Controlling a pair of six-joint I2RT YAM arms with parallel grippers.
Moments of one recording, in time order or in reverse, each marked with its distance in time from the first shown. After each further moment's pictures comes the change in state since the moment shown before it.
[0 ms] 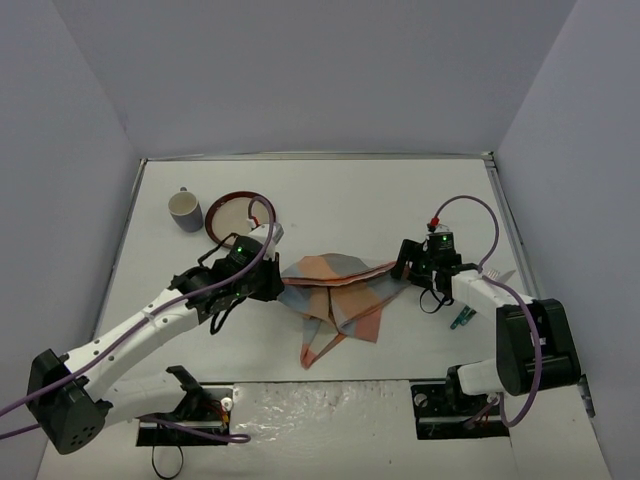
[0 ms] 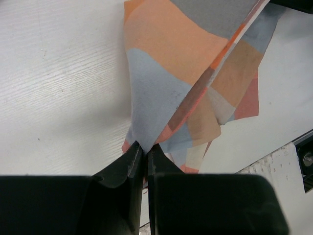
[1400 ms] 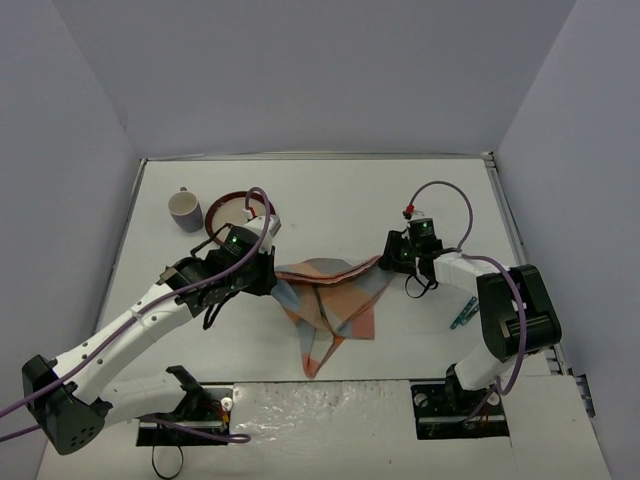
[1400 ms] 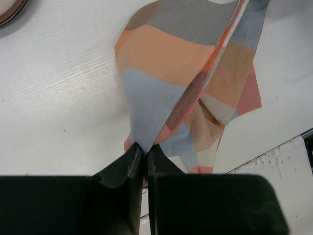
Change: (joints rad) left arm 0.003 -0.003 0.137 -0.164 -0.036 0.062; right arm 0.091 0.206 0.143 0.101 -0.064 -0.057
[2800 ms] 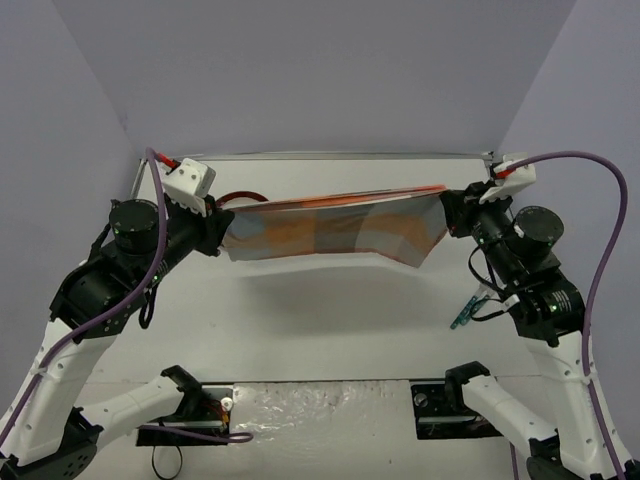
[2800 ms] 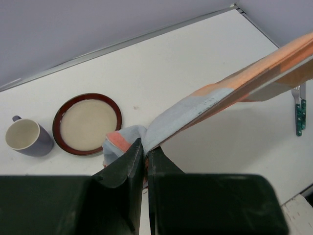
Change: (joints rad) left arm 0.120 -0.155 0.462 -0.059 -0.037 0.335; right arm 0.041 -0.756 0.524 -0.484 0.122 -0.282
